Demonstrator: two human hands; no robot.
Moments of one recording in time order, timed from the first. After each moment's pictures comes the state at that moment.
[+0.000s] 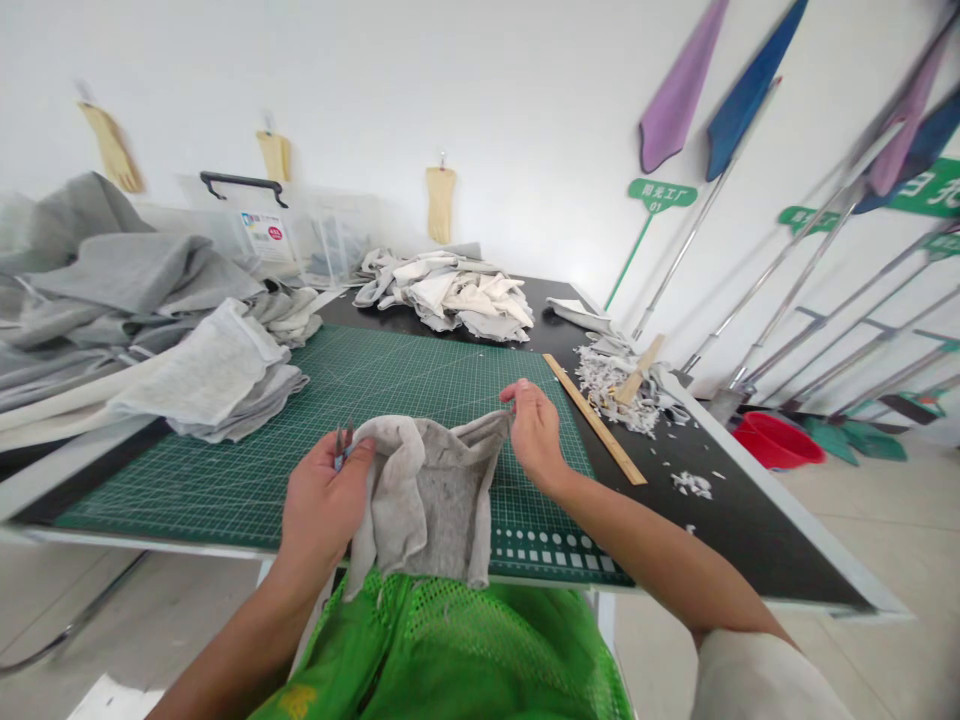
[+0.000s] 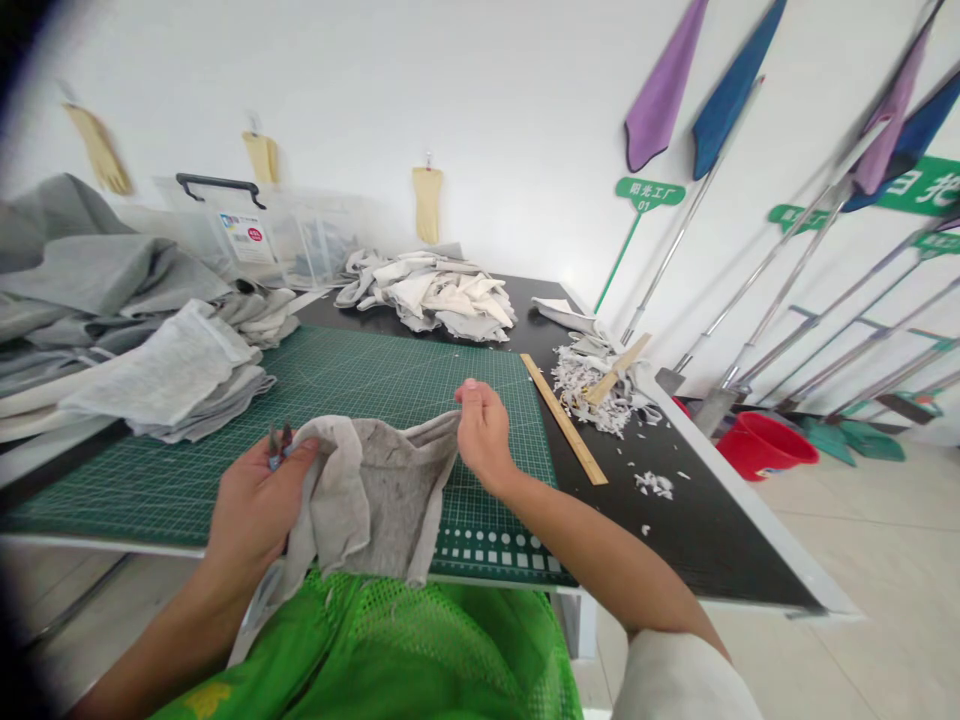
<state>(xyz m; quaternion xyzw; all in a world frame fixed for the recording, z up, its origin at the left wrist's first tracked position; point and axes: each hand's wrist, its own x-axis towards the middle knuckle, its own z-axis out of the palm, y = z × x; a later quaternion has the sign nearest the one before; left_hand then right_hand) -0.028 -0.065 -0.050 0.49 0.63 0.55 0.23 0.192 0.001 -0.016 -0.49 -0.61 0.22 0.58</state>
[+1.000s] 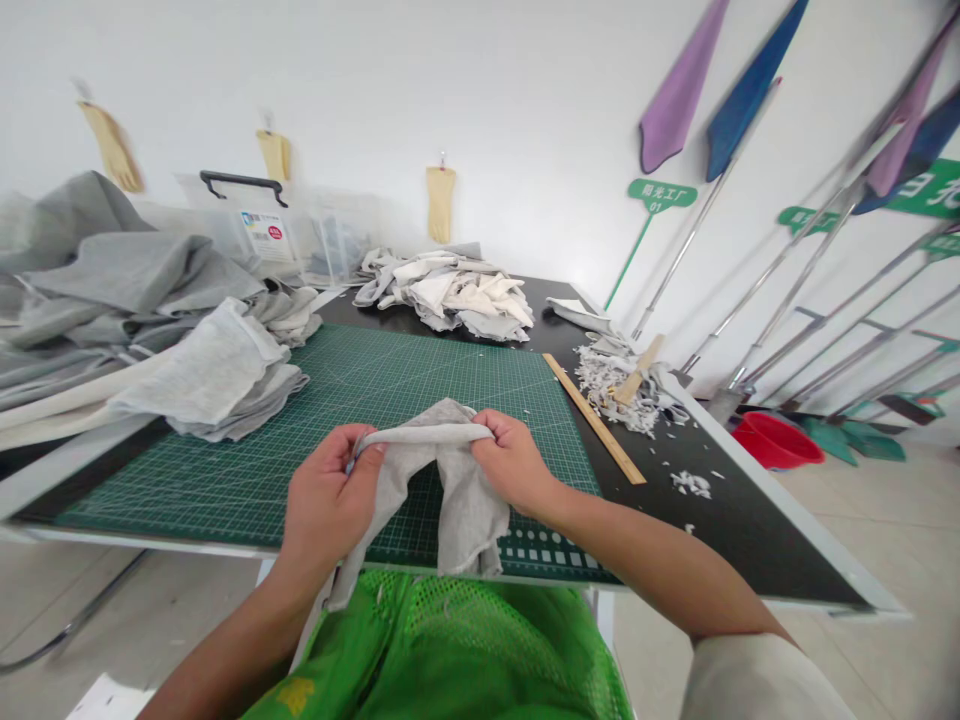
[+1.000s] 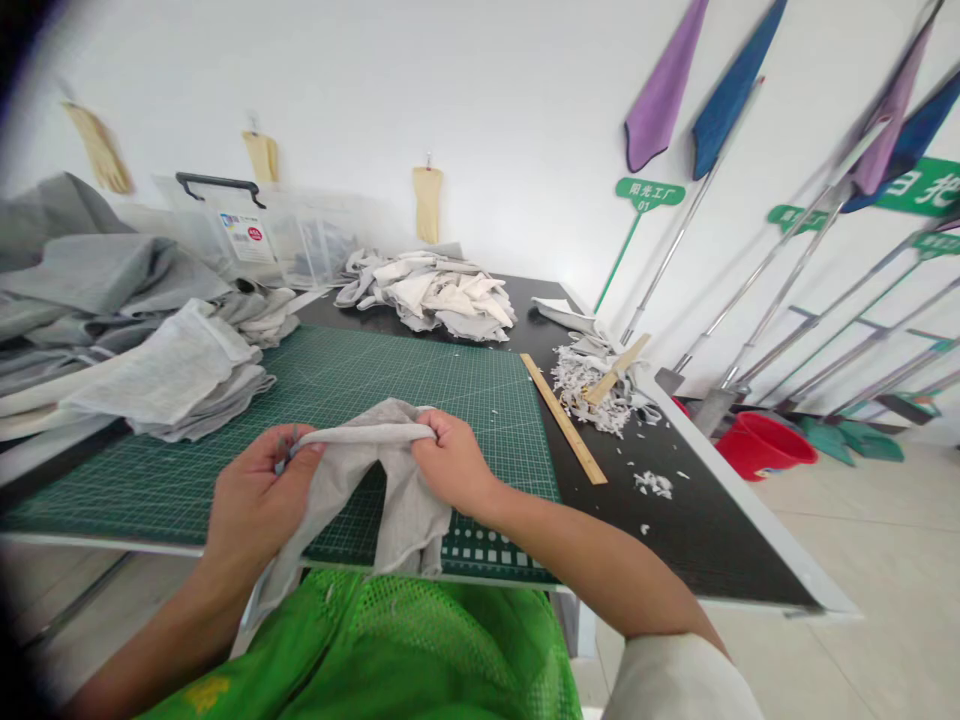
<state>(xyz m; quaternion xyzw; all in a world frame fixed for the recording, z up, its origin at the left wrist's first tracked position) -0.019 -0.078 -0.021 0.58 0.64 0.49 0.12 0.174 -0.031 -0.008 -0.46 -0.68 0.38 0.43</state>
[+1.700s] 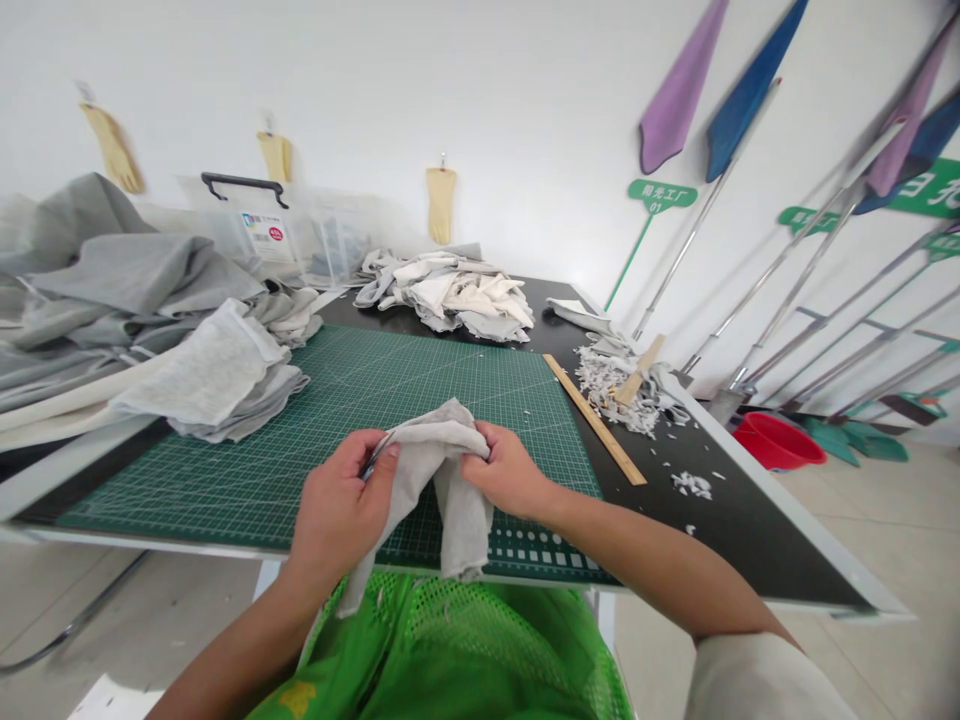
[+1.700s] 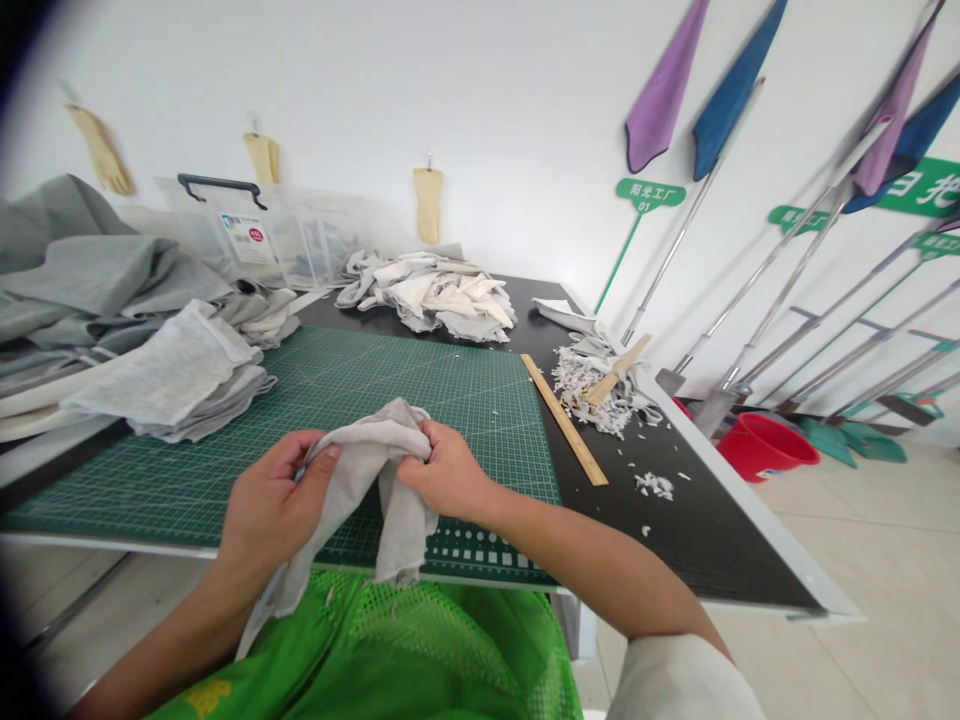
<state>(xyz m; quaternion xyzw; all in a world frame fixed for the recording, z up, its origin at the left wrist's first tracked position) -0.015 -0.079 -0.024 0.63 0.63 0.45 0.09 0.174 -0.031 -0.019 -0.41 -0.73 0.41 0.36</state>
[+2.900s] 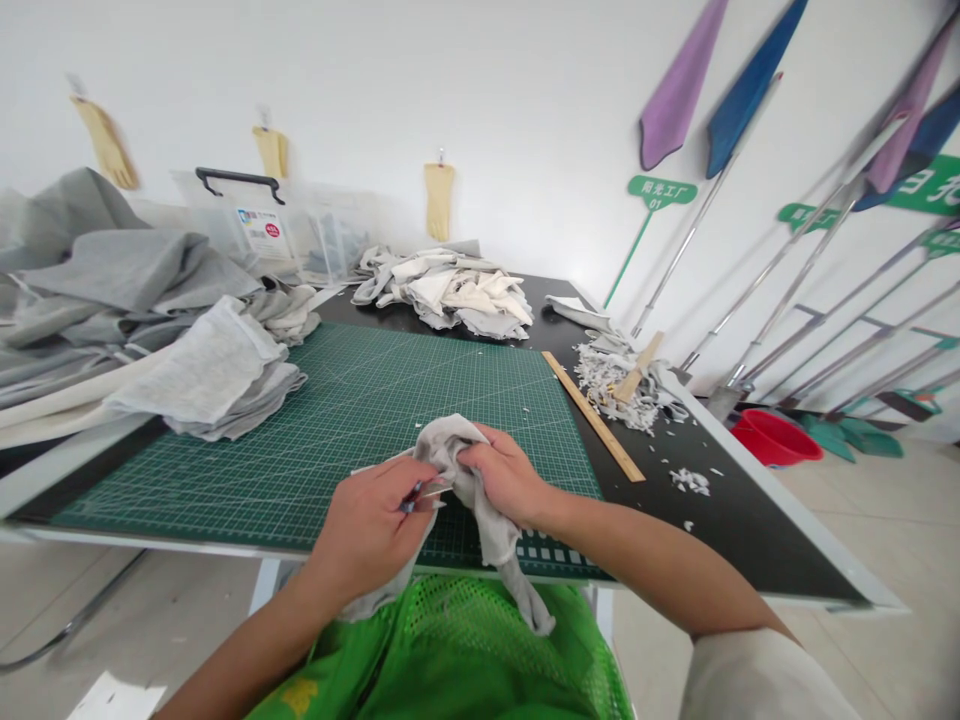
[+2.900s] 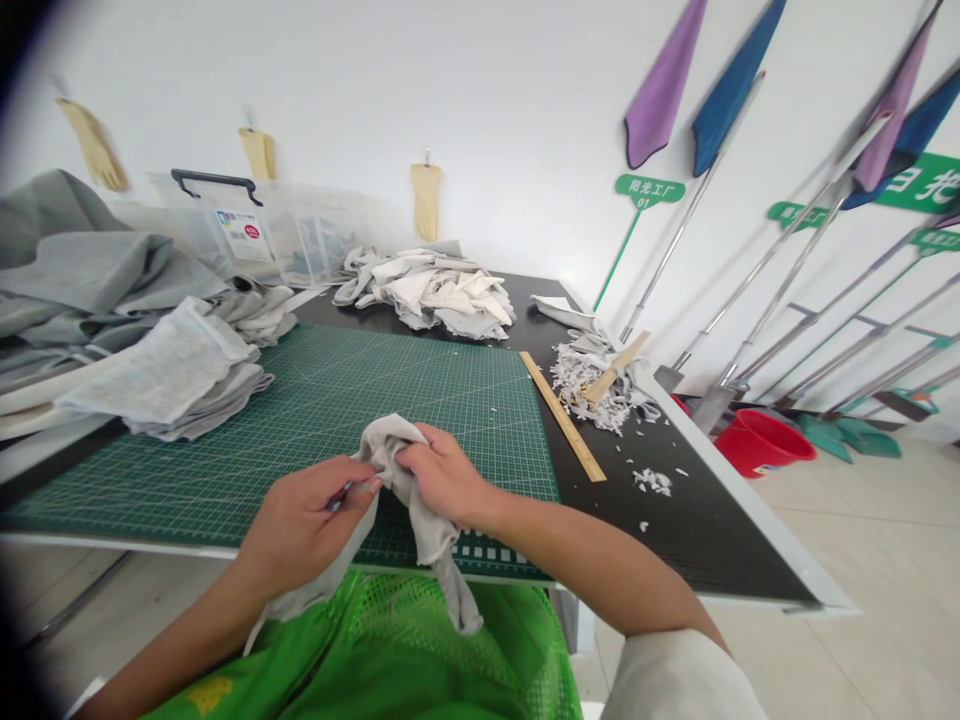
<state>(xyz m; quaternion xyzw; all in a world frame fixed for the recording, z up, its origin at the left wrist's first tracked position) -0.002 -0.088 -0.027 0.80 0.47 0.36 0.10 0.169 -0.040 -0.010 -0.41 -0.63 0.54 0.37</state>
